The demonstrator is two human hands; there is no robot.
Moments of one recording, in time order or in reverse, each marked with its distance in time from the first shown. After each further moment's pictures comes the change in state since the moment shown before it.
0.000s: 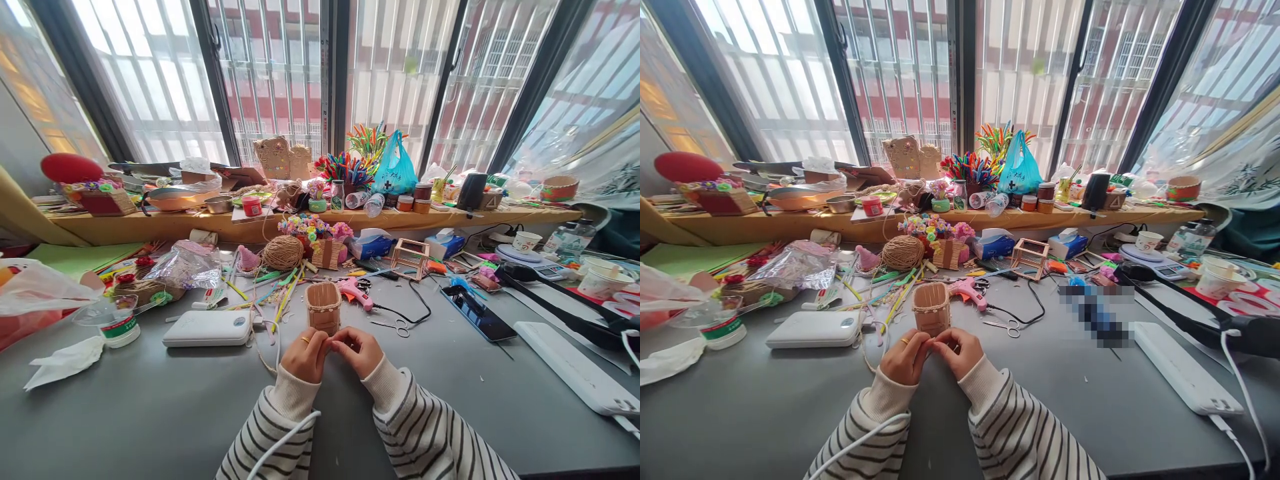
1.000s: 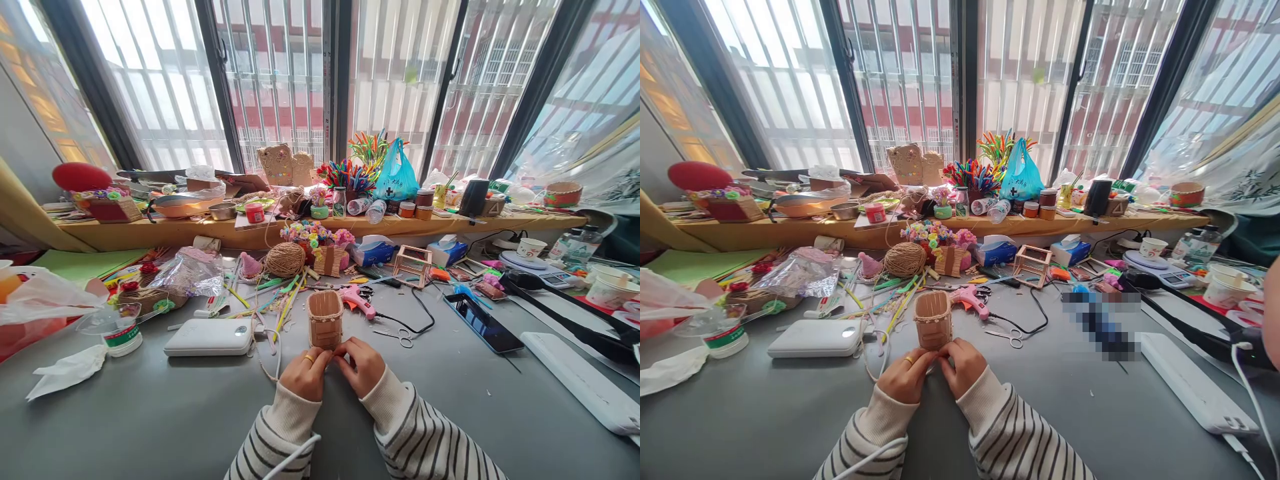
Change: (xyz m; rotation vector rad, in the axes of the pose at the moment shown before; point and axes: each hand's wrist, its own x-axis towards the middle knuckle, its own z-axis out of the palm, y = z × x) left_hand -0.018 -0.008 0.007 0.160 0.007 0.124; right_hand -0.002 0.016 0.004 -0.511 0.124 -0.430
